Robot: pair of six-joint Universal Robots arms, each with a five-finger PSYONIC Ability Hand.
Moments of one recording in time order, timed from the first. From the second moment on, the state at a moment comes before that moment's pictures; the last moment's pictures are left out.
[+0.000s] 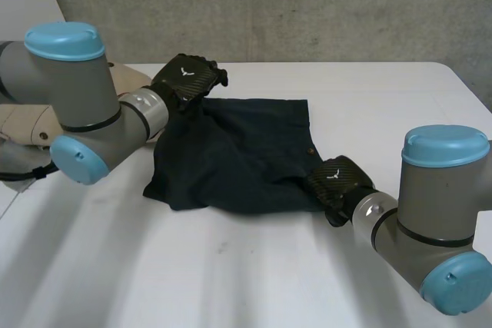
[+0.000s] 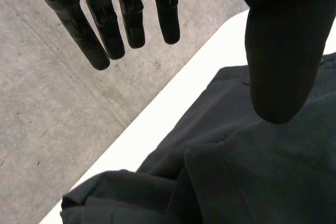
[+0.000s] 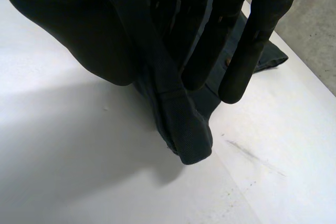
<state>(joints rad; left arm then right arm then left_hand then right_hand) 4.29 -2.29 -0.90 3.04 -1.26 3.57 2.05 -1.10 1.61 -0.03 1.43 2.58 0.41 0.40 0.40 0.39 0.23 1.12 1.18 1.19 1.20 0.99</state>
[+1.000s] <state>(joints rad) 4.25 -1.65 -1.63 2.55 -1.42 3.70 1.90 -1.36 1.41 0.93 1.33 2.12 1.16 1.19 1.18 1.20 0.97 1.12 1.18 1.19 1.20 1.00</state>
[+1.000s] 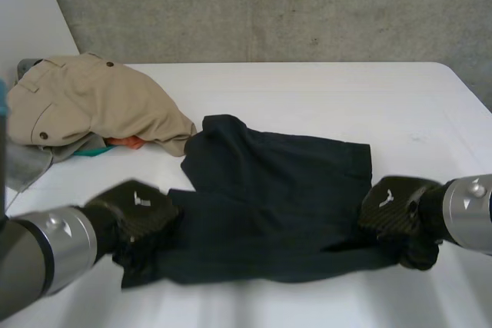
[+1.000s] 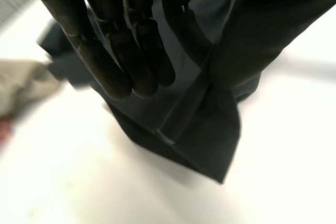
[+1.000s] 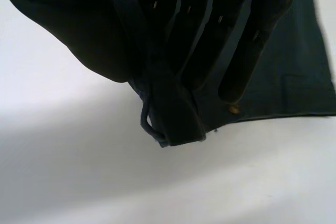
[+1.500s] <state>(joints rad) 4.28 -2.09 -0.45 2.97 -1.55 3.62 2.02 -1.09 0.72 -0.01 1.51 2.52 1.16 1.20 1.19 1.20 1.00 1.12 1.18 1.19 1.20 1.01</state>
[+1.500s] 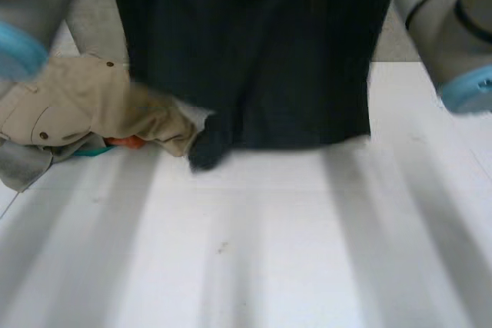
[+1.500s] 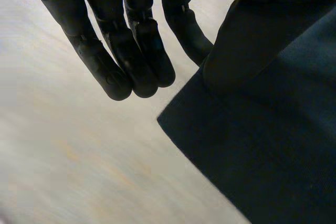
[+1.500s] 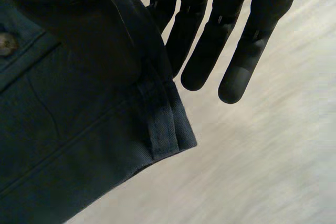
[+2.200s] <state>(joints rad) 4.27 -2.04 -1.41 3.18 -1.48 3.53 2.00 -0.99 1.32 -0.11 1.38 2.47 1.16 1.20 1.19 1.20 1.00 1.12 1.18 1.19 1.20 1.01</state>
